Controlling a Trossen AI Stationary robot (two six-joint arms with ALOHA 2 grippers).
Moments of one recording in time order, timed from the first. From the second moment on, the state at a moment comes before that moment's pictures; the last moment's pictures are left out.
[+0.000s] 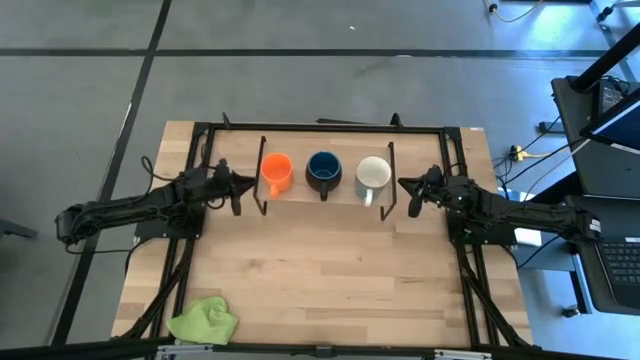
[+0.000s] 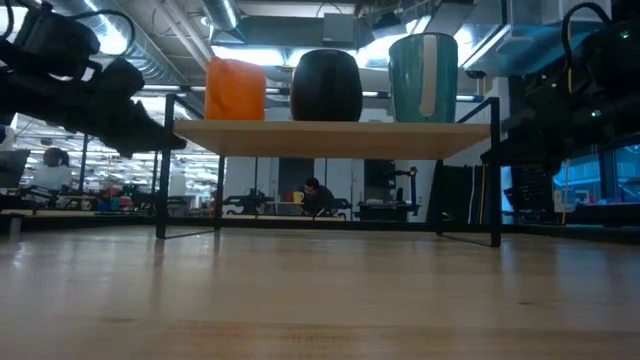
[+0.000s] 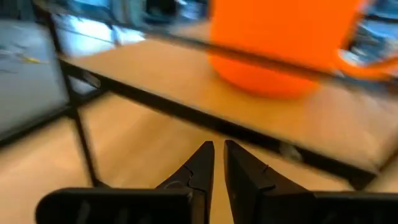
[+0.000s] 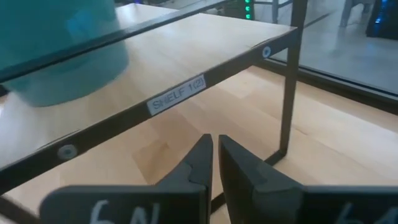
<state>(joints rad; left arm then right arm) 0.37 0.32 0.01 0.09 -0.04 -0.13 -0.27 0.33 0.01 0.06 0.24 0.28</state>
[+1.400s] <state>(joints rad) 0.27 0.50 0.01 0.01 0.04 -0.10 -0.27 0.42 0.01 0.06 0.26 0.31</state>
